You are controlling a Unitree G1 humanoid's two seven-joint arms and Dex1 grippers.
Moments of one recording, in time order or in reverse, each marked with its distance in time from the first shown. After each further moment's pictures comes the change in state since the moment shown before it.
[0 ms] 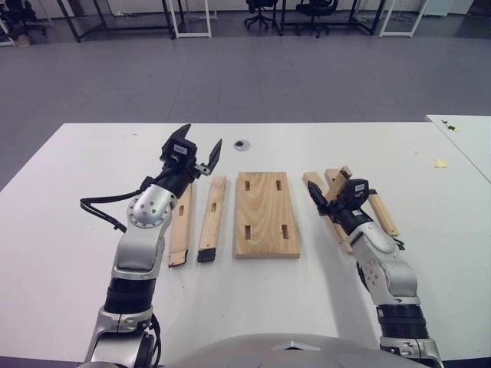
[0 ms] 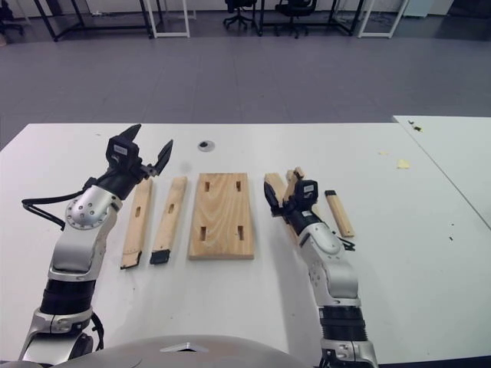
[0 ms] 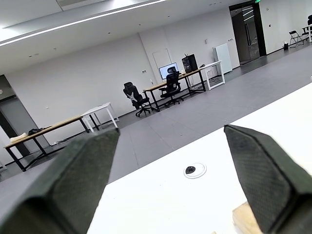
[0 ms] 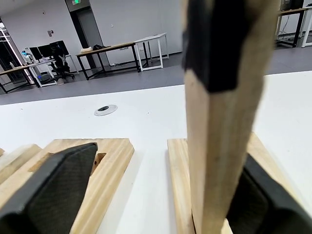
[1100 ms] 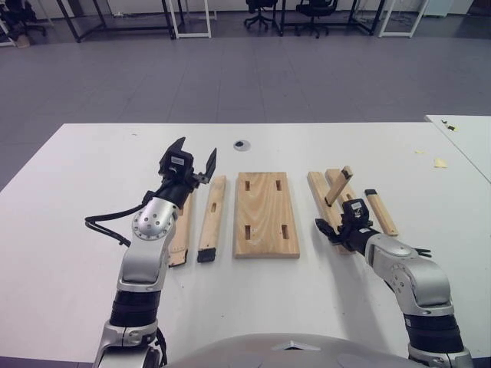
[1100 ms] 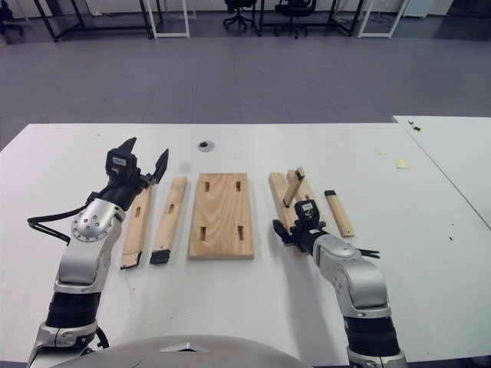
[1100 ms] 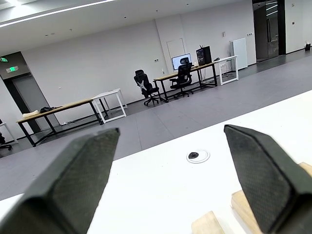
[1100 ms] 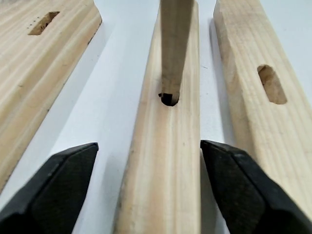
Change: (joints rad) left arm 0.082 -0.055 -0.003 -0.007 0.026 -0.022 0.078; right arm 0.031 -0.165 0.017 -0.226 -0.025 0.654 -0.046
